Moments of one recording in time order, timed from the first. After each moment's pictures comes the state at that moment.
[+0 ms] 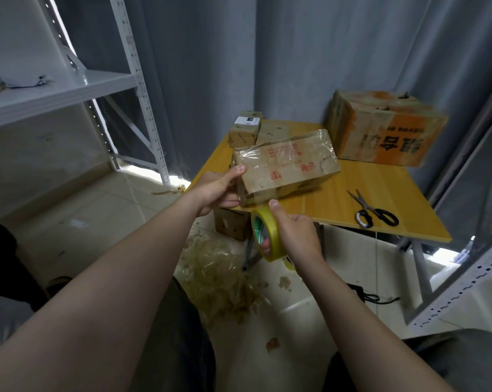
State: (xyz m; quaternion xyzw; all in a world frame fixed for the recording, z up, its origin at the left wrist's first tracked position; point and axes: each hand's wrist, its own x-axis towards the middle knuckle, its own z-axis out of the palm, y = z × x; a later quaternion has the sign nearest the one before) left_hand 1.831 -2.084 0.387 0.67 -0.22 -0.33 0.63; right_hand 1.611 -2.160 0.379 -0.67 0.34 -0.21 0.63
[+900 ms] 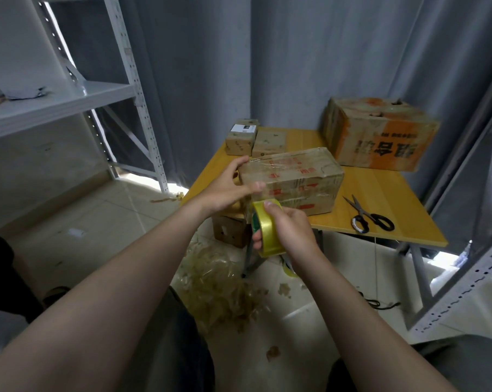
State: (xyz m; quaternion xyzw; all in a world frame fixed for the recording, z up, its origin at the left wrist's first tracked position) left_hand 1.802 -2.095 0.415 0.72 -0.42 -0.21 0.51; right_hand 1.621 -2.168 0.395 -0.64 0.28 -0.17 0.70
